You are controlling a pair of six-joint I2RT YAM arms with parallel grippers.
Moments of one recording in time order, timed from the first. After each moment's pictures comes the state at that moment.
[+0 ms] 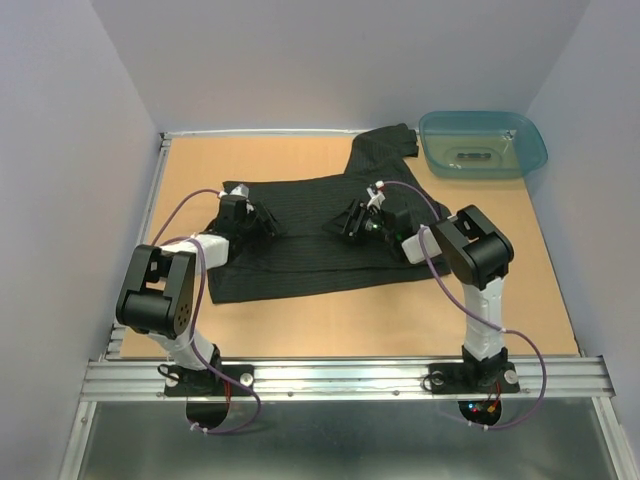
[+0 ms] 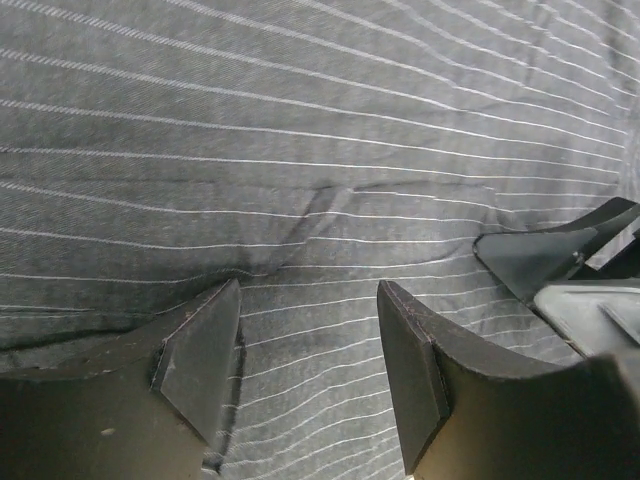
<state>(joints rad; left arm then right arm) -0.21 1.61 0.74 0.14 0.22 -0.72 0.47 2.08 0.92 0.85 -0.49 0.97</state>
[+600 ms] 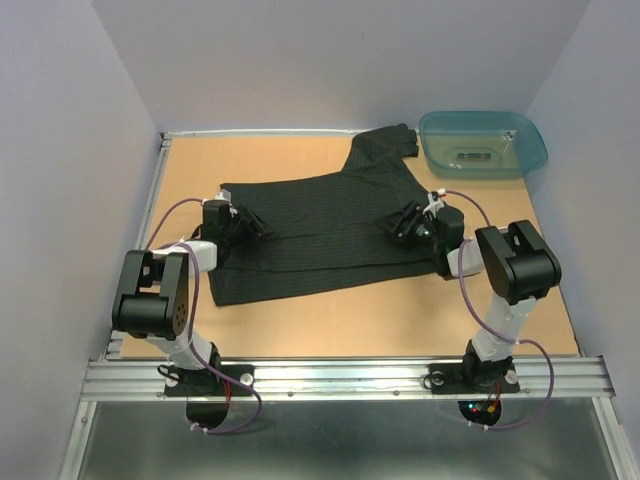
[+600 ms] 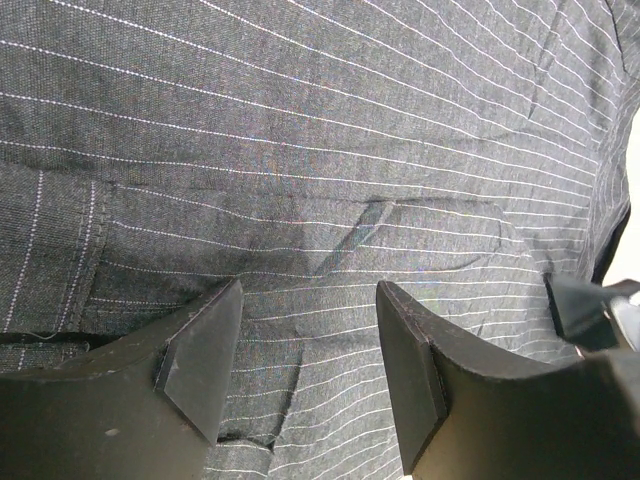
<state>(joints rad) -0.10 1.59 0.66 0.22 0.29 -0.78 0.18 1.88 0.60 0.98 -0.52 0.97</state>
